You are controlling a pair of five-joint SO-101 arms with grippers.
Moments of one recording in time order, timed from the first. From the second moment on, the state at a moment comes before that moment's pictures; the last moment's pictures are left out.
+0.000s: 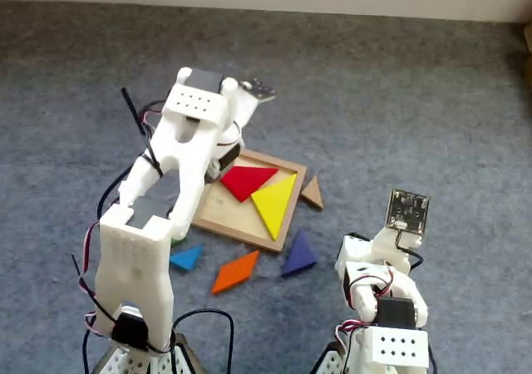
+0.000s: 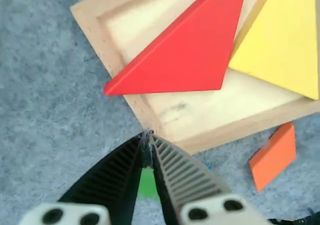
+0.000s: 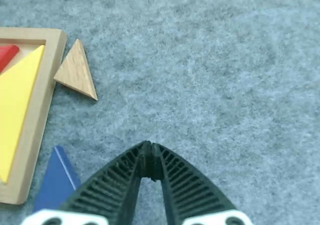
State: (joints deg) left arm 9.5 33.6 -24.0 99.1 -17.9; right arm -1.1 -91.8 96.0 51.9 -6.7
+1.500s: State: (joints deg) left arm 20.5 7.1 -13.3 100.5 -12.1; right arm -1.1 -91.8 96.0 51.9 -6.7
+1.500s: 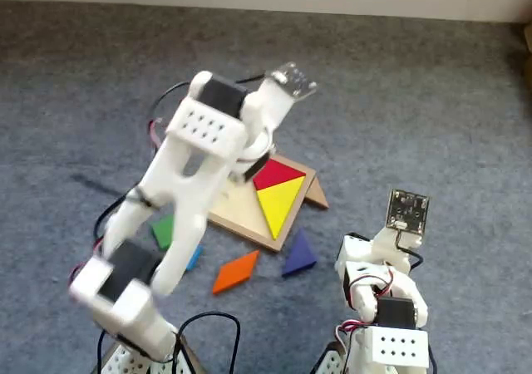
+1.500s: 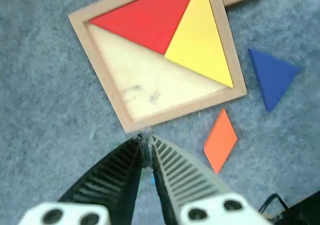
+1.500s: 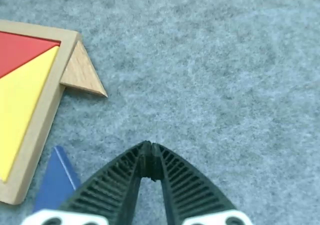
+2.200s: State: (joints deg) left arm -6.2 -26.3 46.1 73.5 -34.2; right arm -1.1 -92.1 96.0 51.9 -6.7
